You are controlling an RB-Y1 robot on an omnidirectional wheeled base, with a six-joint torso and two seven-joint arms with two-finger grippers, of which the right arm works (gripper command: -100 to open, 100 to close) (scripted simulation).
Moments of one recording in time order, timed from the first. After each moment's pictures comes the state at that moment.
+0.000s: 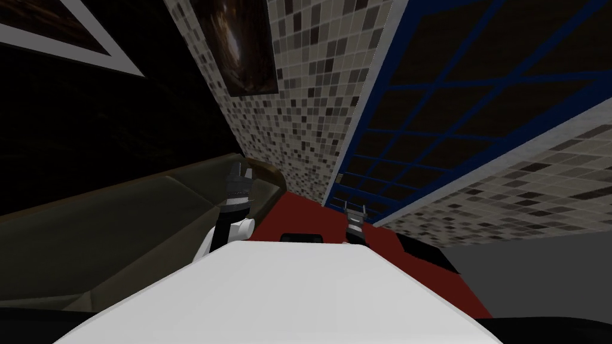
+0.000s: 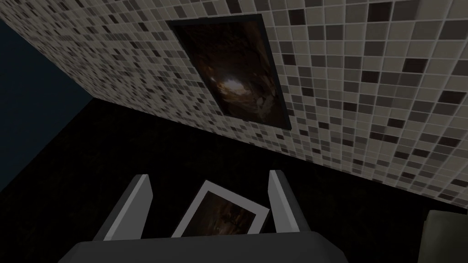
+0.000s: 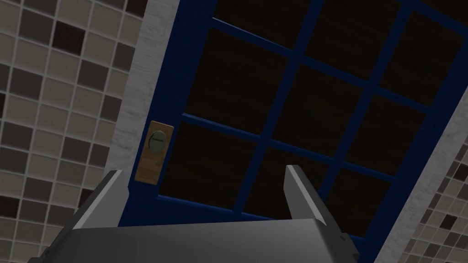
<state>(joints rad) 0.46 -0.18 0.12 -1.53 -0.64 -0.81 -0.78</state>
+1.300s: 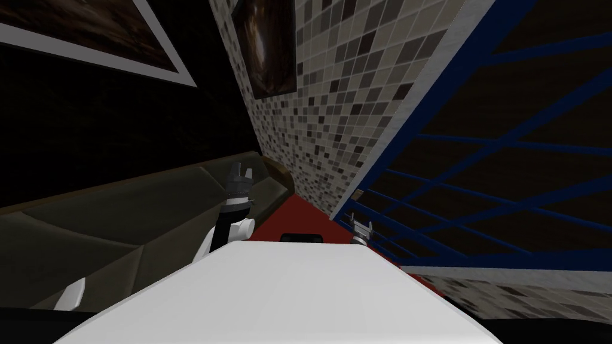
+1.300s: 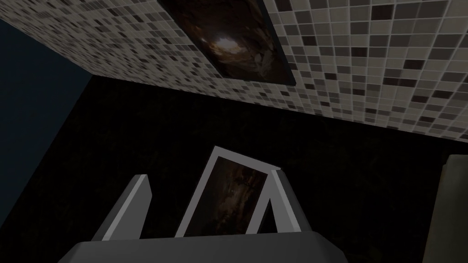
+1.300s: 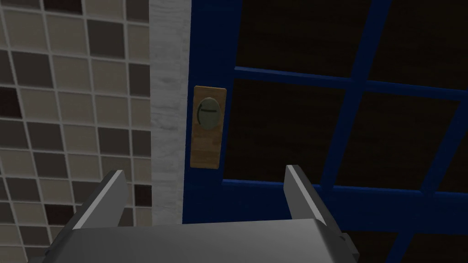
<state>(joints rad) 0.44 -0.21 0.14 -1.26 -0.85 -0.94 -1.01</state>
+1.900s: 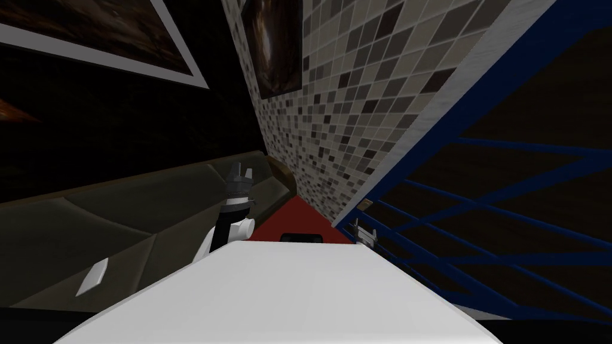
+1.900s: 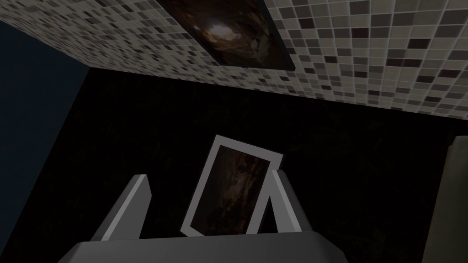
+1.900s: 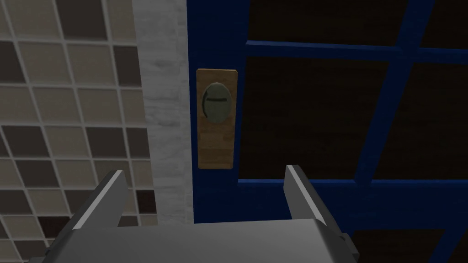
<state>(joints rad) 0.42 -0.22 0.15 -1.14 -0.94 -1.00 -1.11</state>
